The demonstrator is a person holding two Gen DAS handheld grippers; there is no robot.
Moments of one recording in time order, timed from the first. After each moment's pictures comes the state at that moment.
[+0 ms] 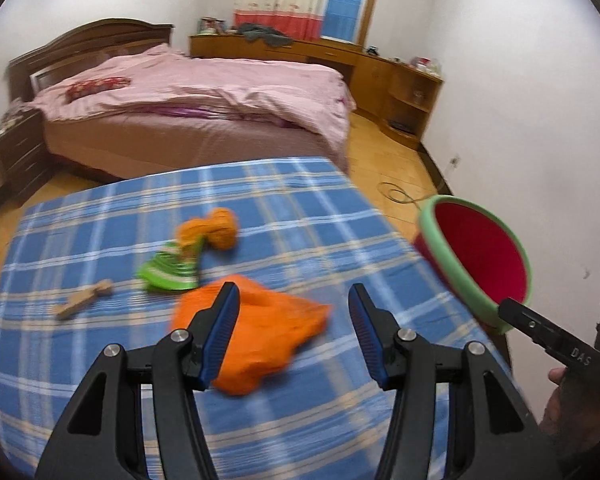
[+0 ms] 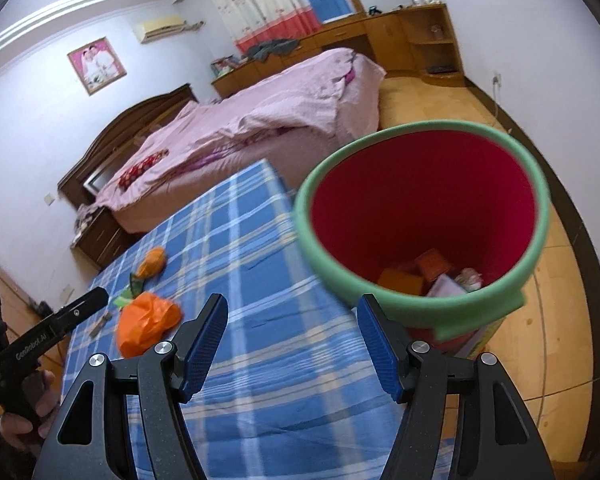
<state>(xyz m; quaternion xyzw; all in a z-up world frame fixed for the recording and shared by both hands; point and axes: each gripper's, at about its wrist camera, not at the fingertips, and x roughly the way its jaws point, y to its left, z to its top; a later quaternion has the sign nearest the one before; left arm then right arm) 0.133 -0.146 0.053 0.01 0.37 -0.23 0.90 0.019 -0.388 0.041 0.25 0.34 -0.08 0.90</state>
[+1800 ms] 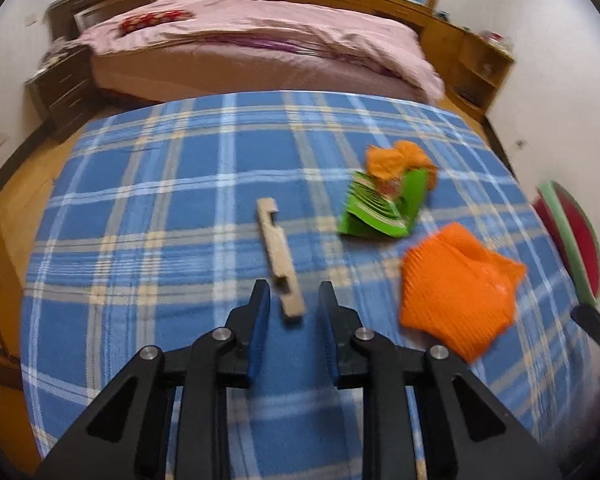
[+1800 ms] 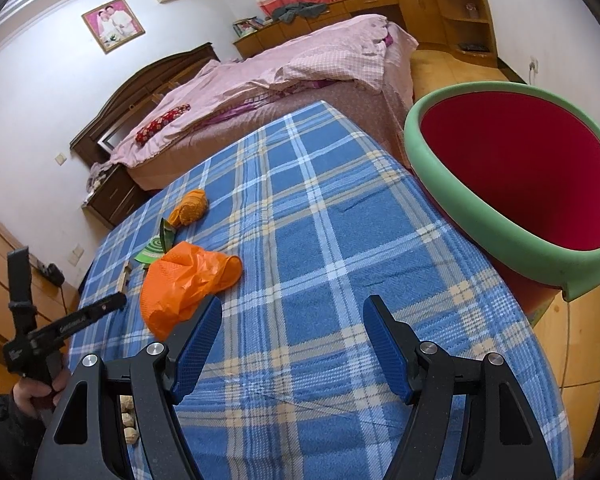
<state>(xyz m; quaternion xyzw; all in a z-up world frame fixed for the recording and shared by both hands) 0.203 -0.044 -0.015 0.00 0.47 -0.13 0.87 0.062 -0.316 0.013 0.24 0.39 -0.03 0.89</state>
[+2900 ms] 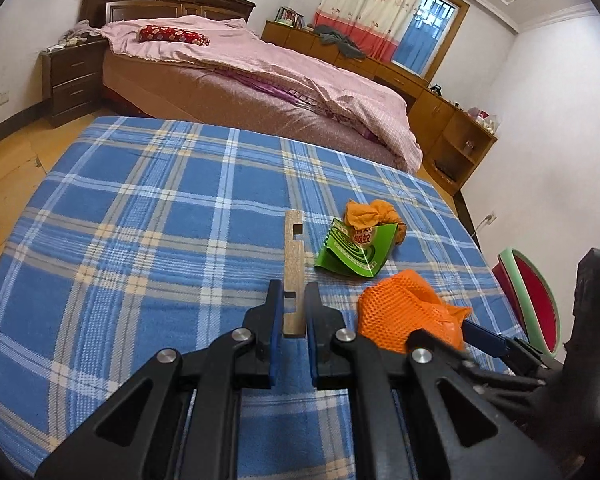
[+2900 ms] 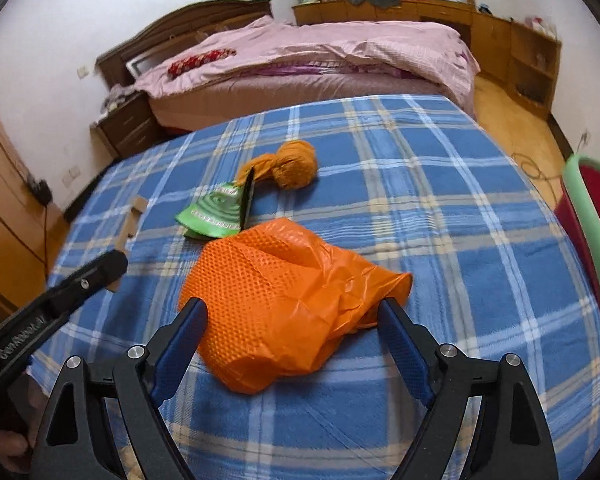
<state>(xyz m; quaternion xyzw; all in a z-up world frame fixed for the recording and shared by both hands) 0.180 -0.019 -0.008 -0.12 0.39 -0.17 0.90 0.157 -0.194 -0.005 0.09 0.44 0.01 0.89</state>
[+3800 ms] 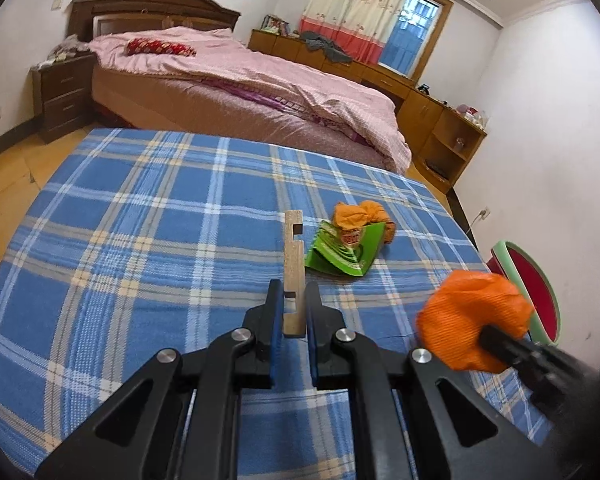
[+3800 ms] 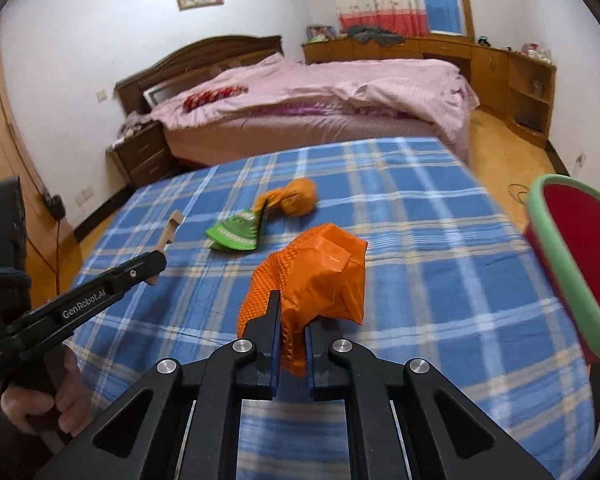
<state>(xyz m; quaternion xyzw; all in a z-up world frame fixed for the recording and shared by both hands) 0.174 -0.022 -0.005 -0.10 0.37 -0.19 0.90 0.099 -0.211 0.025 0.10 0.37 0.02 0.93</state>
